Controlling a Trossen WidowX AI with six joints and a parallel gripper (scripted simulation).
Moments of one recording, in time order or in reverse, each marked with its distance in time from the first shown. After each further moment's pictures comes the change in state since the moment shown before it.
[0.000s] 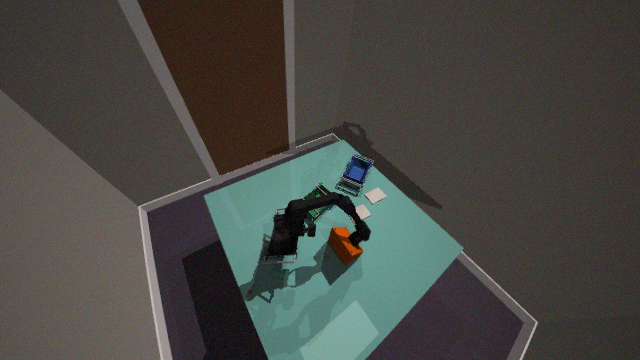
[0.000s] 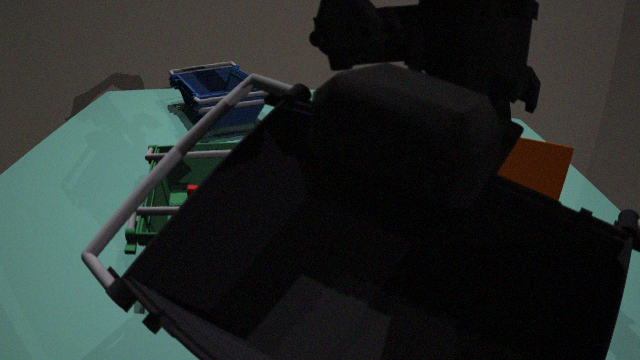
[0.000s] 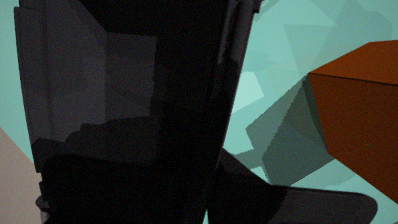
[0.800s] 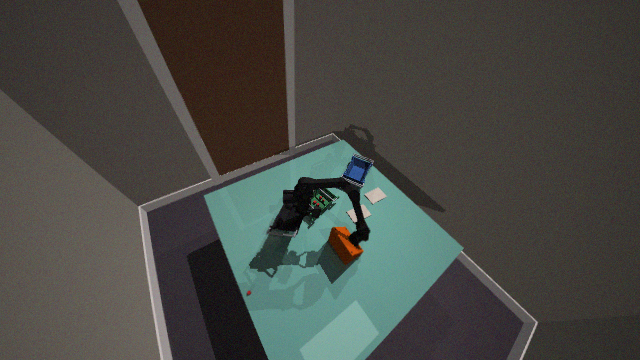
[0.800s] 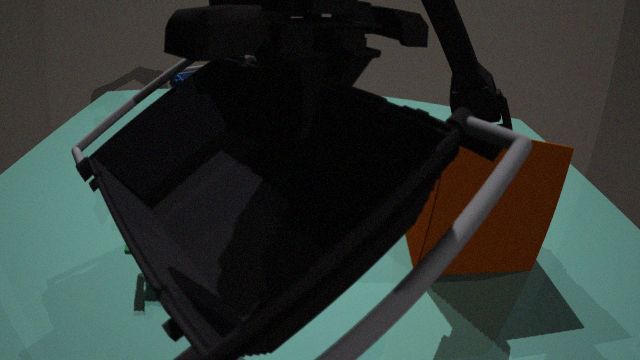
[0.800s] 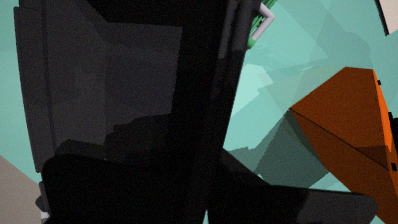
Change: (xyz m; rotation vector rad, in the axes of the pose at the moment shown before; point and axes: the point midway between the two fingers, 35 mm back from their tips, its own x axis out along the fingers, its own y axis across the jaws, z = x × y) arm -0.013 -0.015 0.115 0.219 0.024 0.014
